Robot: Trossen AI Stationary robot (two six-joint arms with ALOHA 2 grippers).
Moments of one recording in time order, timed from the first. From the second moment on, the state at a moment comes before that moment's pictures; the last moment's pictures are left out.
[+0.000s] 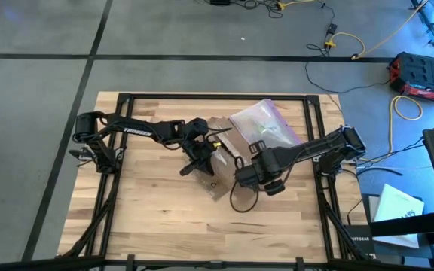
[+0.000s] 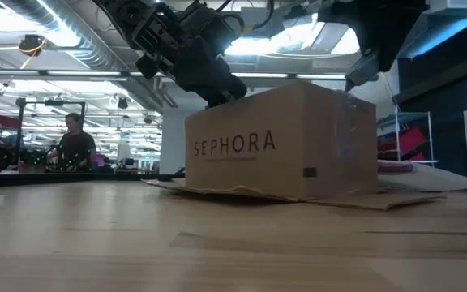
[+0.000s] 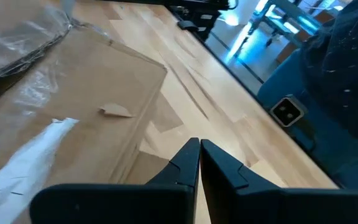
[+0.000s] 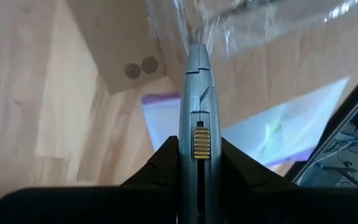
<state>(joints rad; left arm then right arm) 0.17 1.72 1.01 -0.04 0.81 0.25 0.30 1.77 1.62 -1.57 0.27 -0.06</state>
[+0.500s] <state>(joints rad) 0.02 1.59 1.00 -0.12 0.50 0.11 0.29 1.69 1.60 -1.52 0.25 -0.06</state>
